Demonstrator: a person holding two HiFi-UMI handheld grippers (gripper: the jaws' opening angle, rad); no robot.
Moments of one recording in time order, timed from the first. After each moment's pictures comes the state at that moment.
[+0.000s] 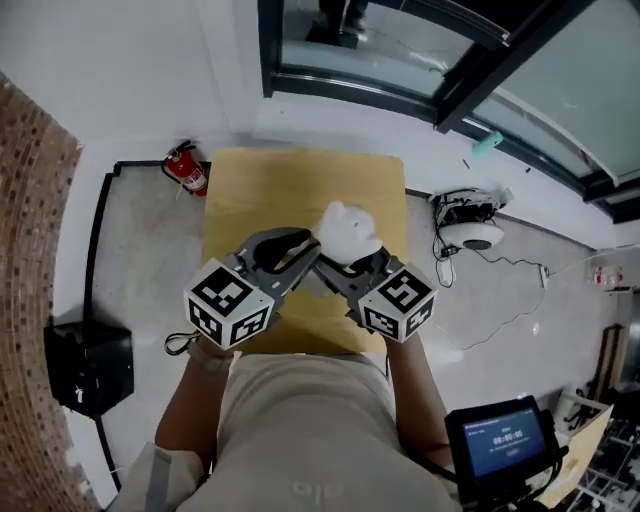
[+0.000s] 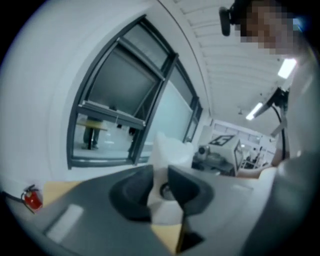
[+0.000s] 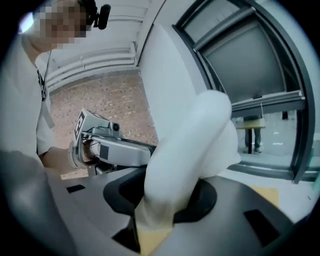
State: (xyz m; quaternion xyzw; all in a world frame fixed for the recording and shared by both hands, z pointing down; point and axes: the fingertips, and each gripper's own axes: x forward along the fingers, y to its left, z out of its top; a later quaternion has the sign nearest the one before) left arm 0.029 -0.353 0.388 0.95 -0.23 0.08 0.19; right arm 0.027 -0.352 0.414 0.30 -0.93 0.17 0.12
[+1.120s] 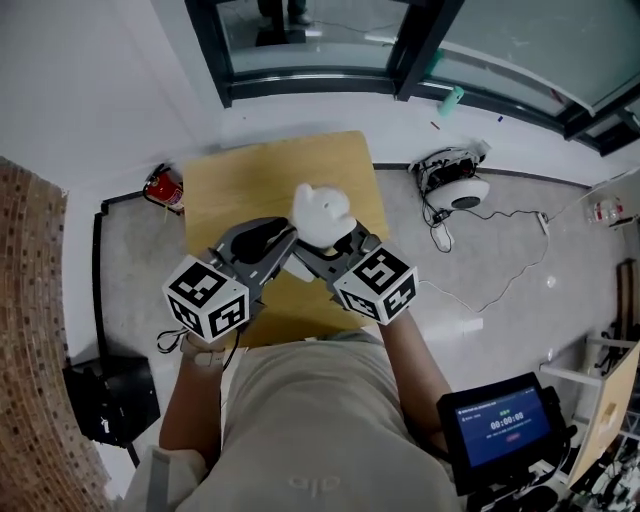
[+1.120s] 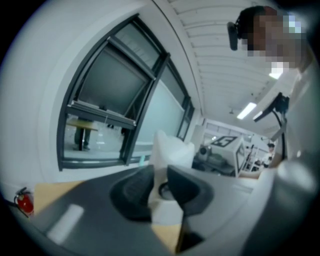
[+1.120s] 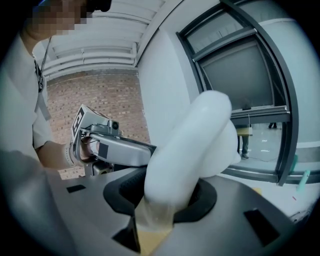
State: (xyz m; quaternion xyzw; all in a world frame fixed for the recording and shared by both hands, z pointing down) left arm 0.065 -0.308 0.368 0.96 -0.19 0.08 0.17; right arm 0.063 -0.308 0.394 0.36 -0.91 0.14 0.12
